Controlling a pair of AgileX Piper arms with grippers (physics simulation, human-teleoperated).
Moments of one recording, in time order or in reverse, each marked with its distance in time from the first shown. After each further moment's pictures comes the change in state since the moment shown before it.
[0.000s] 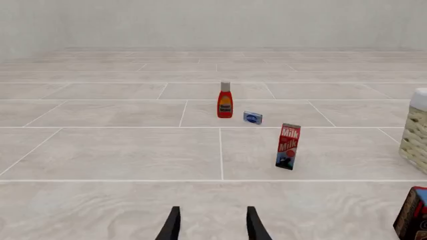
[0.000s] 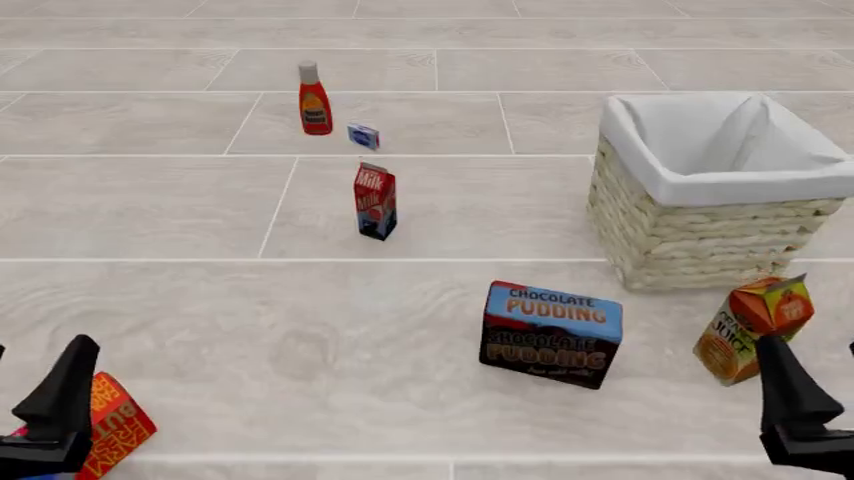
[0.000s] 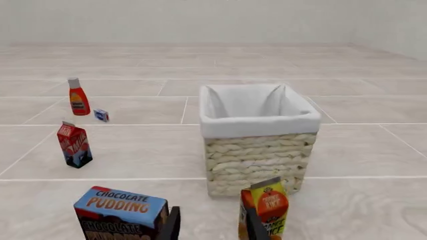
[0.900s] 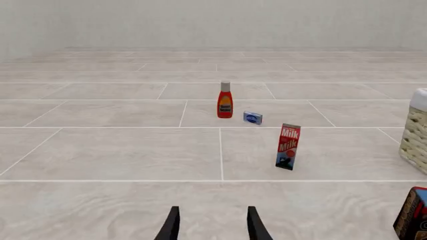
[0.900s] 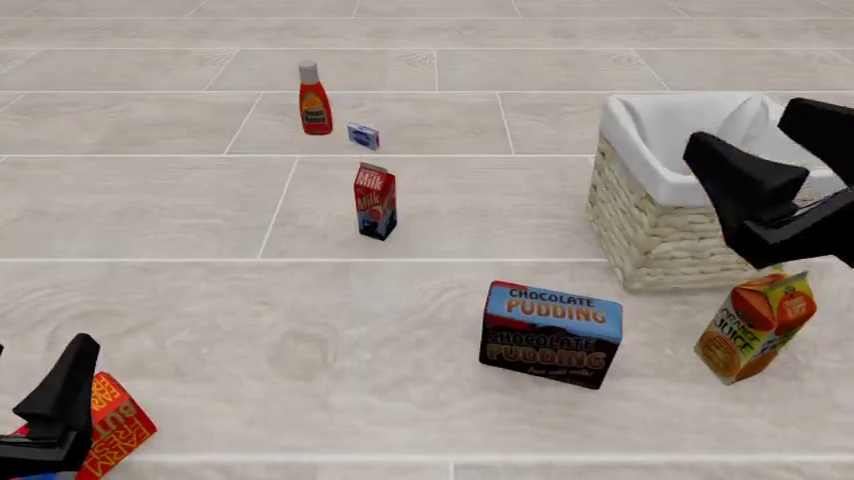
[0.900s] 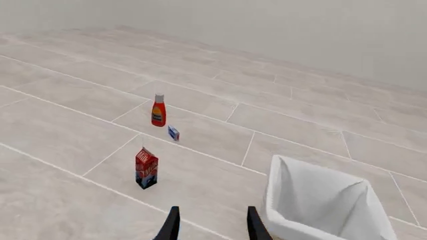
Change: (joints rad) left arm 0.000 0.006 -0.003 -0.002 0.000; right arm 0.357 0.598 -0.632 0.070 -0.146
